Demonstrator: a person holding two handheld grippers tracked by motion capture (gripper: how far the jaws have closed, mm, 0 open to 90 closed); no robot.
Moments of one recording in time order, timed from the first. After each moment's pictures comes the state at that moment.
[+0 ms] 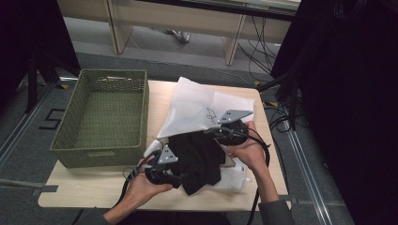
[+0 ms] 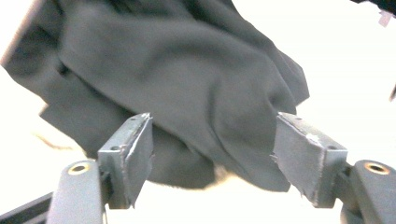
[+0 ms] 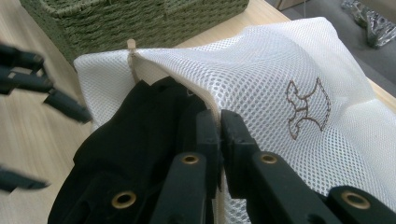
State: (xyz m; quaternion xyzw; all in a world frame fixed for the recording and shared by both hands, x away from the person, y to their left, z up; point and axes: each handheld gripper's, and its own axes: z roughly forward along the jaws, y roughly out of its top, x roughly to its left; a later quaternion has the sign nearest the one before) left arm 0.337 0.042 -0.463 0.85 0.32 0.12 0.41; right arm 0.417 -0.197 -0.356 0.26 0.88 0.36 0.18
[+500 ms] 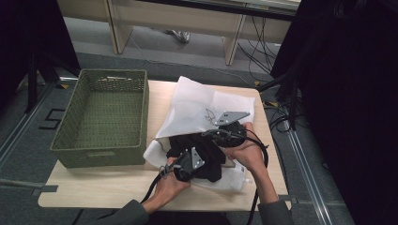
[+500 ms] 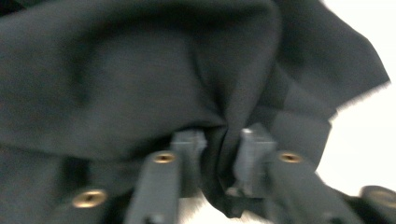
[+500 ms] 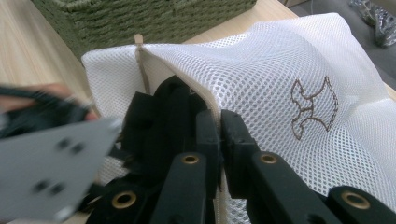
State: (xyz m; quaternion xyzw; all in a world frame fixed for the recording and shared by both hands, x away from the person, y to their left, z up) left arm 0.382 -0.032 -0.488 0.87 0.28 0.23 0.34; right arm 0.413 -0.192 -0.359 0.25 0.88 0.36 0.18
